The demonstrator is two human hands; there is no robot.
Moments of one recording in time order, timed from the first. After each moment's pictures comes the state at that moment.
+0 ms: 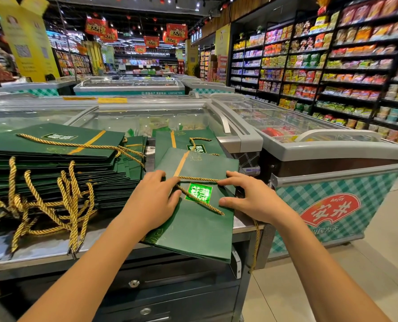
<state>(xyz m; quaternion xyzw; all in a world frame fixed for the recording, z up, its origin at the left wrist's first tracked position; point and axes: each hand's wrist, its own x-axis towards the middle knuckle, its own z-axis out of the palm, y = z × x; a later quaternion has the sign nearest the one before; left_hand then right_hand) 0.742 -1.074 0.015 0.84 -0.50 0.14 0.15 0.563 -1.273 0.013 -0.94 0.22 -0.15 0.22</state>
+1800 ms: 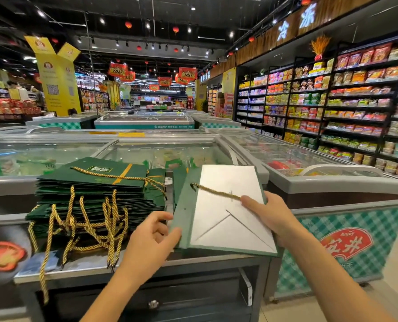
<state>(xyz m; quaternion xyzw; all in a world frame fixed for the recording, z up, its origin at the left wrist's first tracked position) 0.699 -0.987 0.024 0.74 -0.36 -0.06 0.57 0.545 -1.224 0.066 -0.70 0.29 -0.30 0.58</state>
